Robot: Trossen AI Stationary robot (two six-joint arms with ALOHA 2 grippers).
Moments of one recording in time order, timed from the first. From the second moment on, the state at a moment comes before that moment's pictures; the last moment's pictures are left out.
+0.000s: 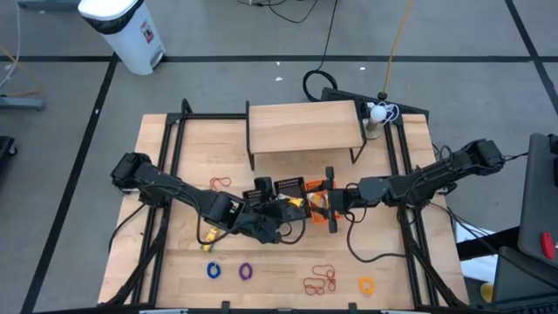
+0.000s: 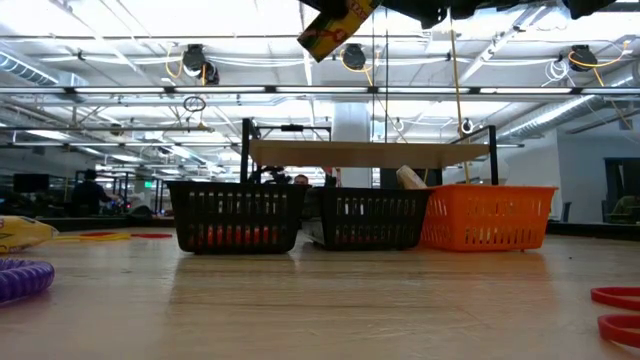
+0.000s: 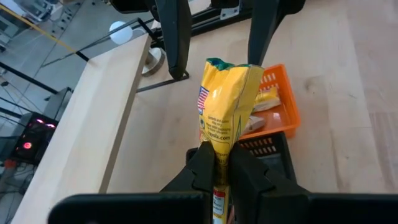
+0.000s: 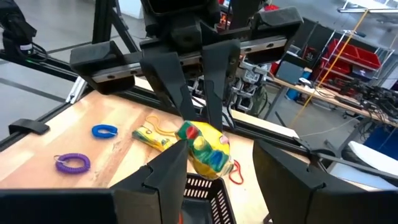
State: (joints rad) left arm -0.38 1.76 1.54 -0.56 -0.72 -0.03; right arm 0.27 1.24 0.67 0.52 0.24 -0.29
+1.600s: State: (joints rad) left arm -0.35 1.76 1.54 -0.54 -0.72 -0.06; right arm 0.27 1.24 0.67 0.47 0.29 -0.25
